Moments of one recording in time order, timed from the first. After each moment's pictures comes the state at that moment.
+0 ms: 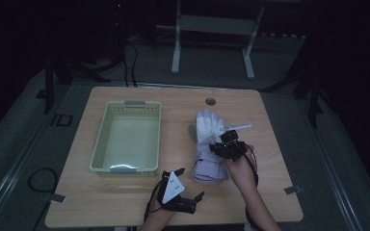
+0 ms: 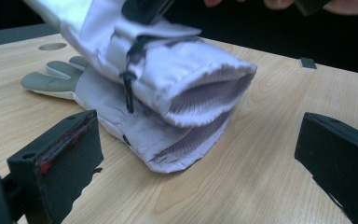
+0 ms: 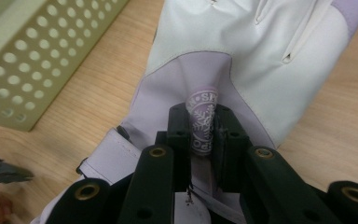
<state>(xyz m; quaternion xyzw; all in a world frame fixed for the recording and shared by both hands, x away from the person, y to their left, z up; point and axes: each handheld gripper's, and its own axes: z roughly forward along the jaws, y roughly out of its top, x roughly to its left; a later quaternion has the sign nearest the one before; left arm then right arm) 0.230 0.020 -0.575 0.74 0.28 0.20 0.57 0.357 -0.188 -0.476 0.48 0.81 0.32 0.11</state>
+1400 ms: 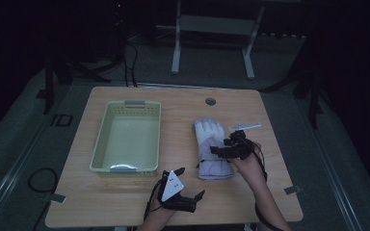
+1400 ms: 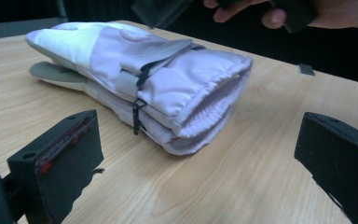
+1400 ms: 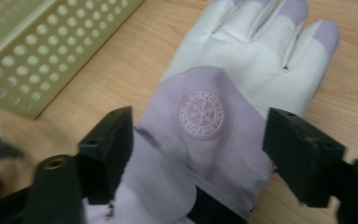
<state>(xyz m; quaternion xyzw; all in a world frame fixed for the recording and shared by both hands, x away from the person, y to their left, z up) 0.233 0.019 -0.575 0.73 0.30 0.19 0.58 0.367 -0.222 -0.482 0.43 0.82 0.36 0.09</state>
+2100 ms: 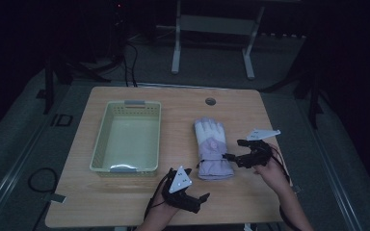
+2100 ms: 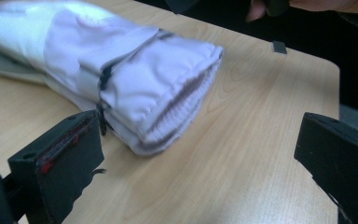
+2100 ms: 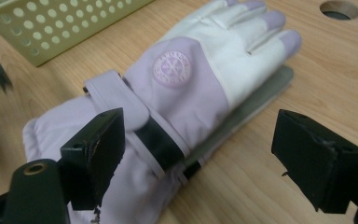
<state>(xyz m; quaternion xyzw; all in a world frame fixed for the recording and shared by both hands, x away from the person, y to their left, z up) 0.239 0.010 -0.541 0.79 0.27 0.15 0.53 0.357 -0.280 -0.487 0.32 0.85 0.39 0.12</state>
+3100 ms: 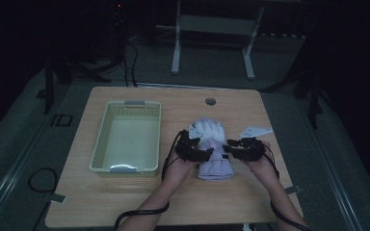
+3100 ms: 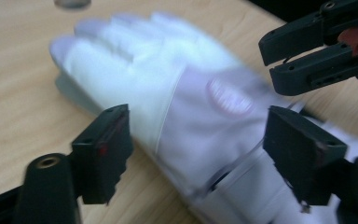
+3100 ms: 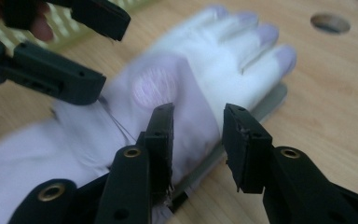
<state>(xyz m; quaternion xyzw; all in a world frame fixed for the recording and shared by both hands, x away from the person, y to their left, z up) 0.362 -0.024 -0.523 0.79 0.39 0.12 0.44 0.373 -0.263 -0.501 0.32 0.85 0.39 0.14</state>
